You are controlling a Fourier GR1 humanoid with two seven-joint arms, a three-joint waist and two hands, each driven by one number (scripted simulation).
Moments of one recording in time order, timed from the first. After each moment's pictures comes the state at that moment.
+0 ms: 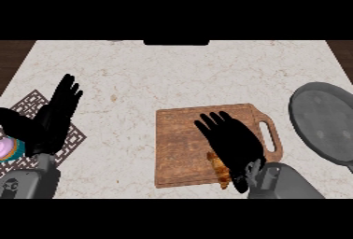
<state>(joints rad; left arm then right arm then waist) -0.16 0.26 0.01 -1.56 0.21 0.14 0.19 -0.42 -0.29 0.61 -1.74 0.84 0.74 0.52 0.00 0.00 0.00</state>
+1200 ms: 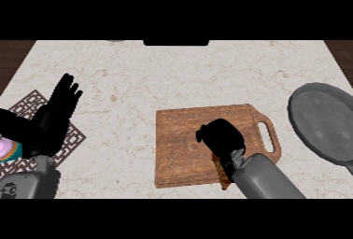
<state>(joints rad) -0.15 0.21 0.05 -1.62 0.14 0.10 0.25 -0.40 -0.17 0.55 -1.37 1.09 0.54 0.18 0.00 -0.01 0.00</state>
